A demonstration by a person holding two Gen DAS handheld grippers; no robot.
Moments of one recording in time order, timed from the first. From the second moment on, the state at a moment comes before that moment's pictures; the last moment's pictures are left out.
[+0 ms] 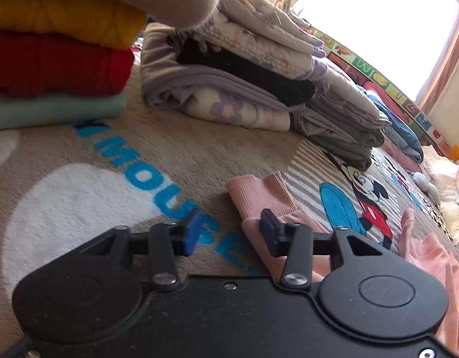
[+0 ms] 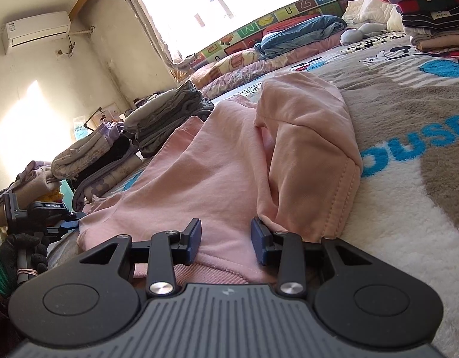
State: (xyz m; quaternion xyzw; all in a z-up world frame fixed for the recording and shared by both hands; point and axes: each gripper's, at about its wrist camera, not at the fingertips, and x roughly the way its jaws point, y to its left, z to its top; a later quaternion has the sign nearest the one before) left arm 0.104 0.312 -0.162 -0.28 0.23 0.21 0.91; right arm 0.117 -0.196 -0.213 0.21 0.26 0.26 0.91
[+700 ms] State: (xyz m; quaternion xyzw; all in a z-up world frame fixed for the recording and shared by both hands) left arm 0.125 0.080 -0.090 -0.20 0.27 -0.09 0.94; right arm 0.124 -0.274 -0.184 0.37 0.22 0.22 0.88
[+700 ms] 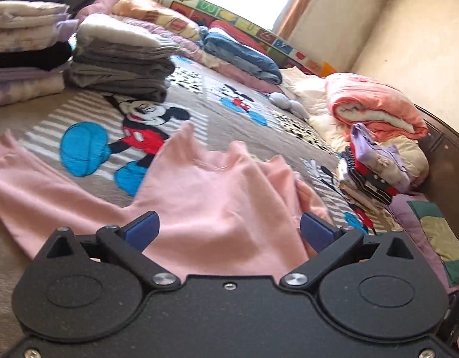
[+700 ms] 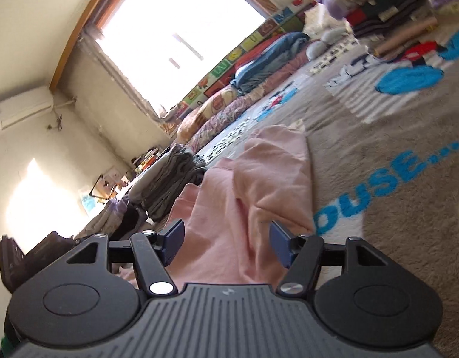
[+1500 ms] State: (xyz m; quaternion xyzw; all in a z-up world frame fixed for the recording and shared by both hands) left arm 0.182 0.043 -0.147 -0.18 0.41 -0.12 0.89; right arm 0.322 -0.316 -0.216 0.44 0.34 0.22 0.80
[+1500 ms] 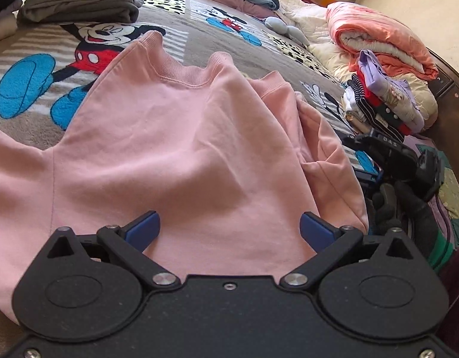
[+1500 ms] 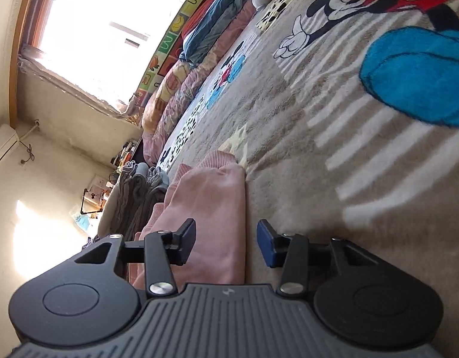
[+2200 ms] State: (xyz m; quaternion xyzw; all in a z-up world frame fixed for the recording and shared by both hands) left arm 0.178 0.043 -0.156 -0.17 0.40 -0.12 0.89; right arm 0.324 -0.332 -0.170 0.42 0.25 0.19 0.85
